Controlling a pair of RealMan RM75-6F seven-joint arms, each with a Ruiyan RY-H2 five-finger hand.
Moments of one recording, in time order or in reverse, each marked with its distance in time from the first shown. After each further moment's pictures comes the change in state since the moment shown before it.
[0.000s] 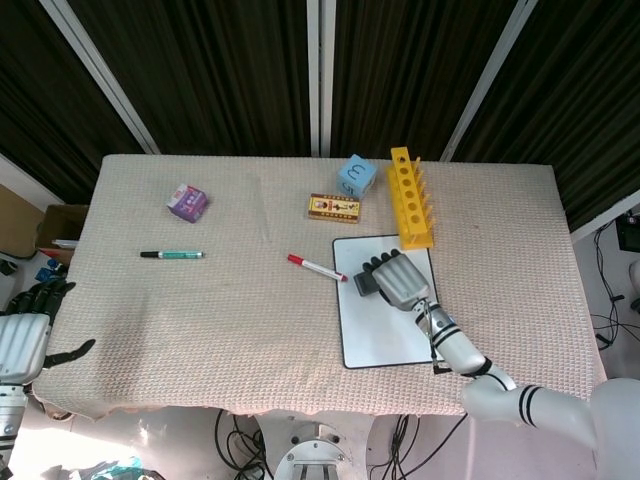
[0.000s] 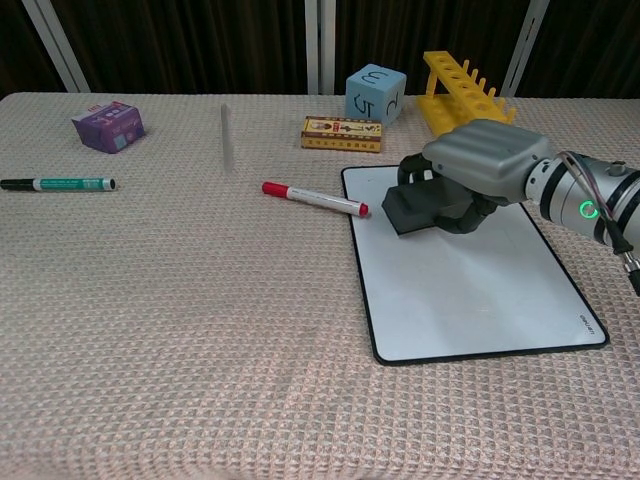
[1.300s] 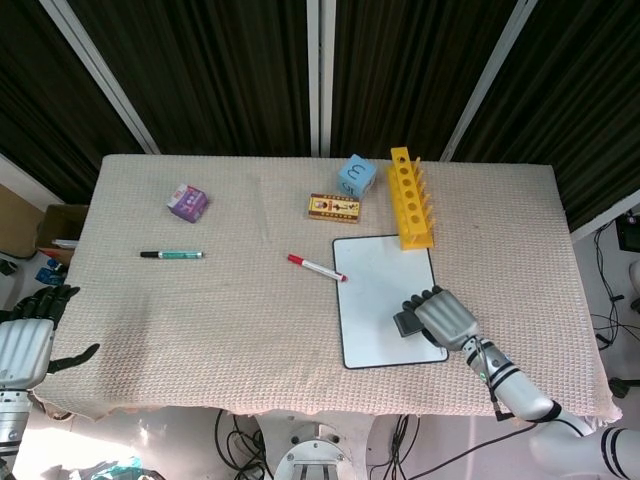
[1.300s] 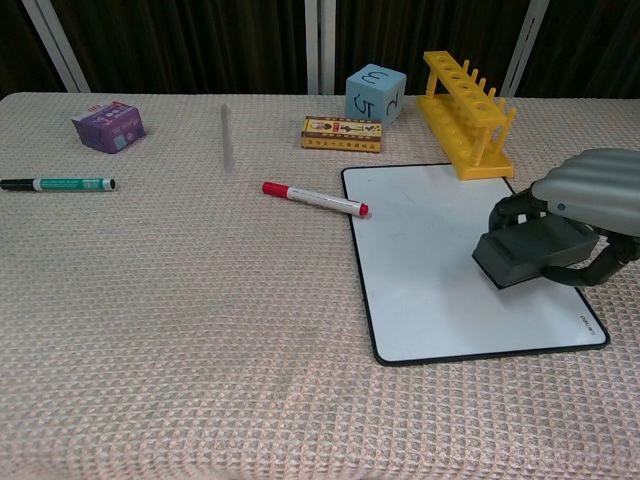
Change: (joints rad) left arm 0.014 -0.019 0.016 -0.006 0.018 0.022 0.006; right arm -0.126 0.374 -0.217 -0.385 -0.086 0.103 0.069
